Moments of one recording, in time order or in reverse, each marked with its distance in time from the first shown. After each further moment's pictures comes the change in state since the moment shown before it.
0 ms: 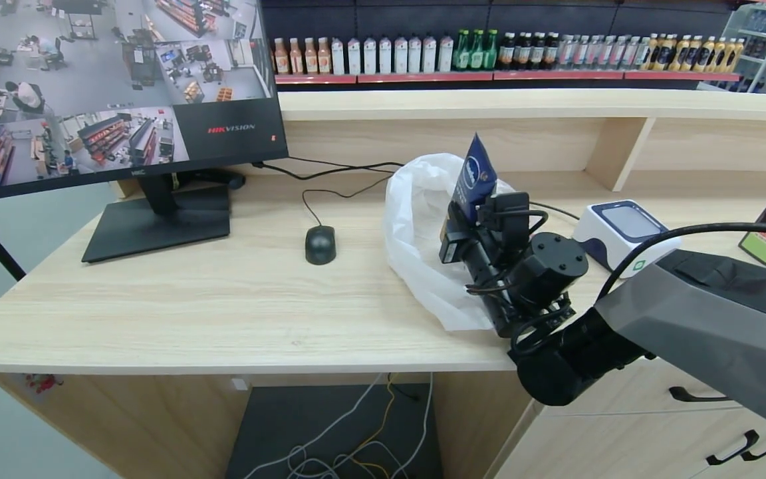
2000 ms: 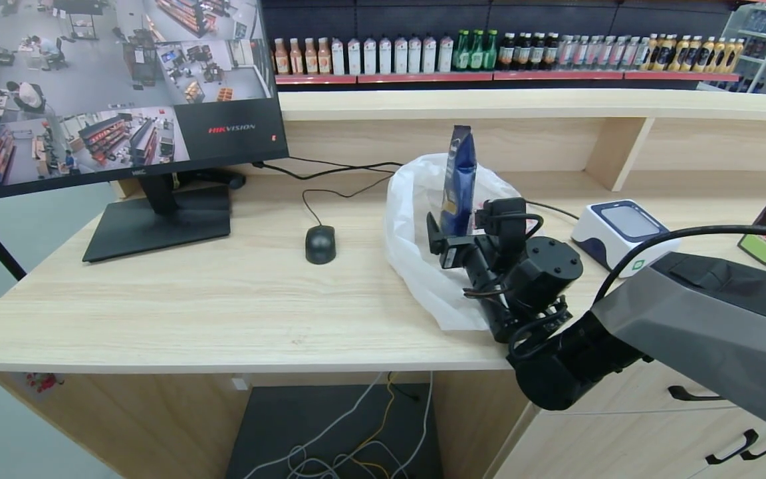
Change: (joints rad) left arm 0.000 0.000 0.000 0.002 0.000 0.009; right arm 0.009 -0.004 0.014 0.008 -0.059 -0.002
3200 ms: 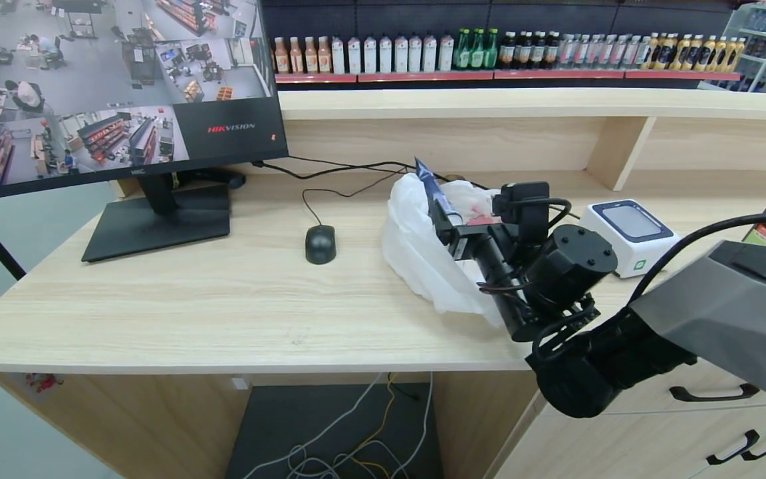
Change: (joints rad) left arm 0.000 0.000 0.000 0.000 0.000 0.000; right arm 0.027 -0.124 0.098 -0.005 -0.001 0.001
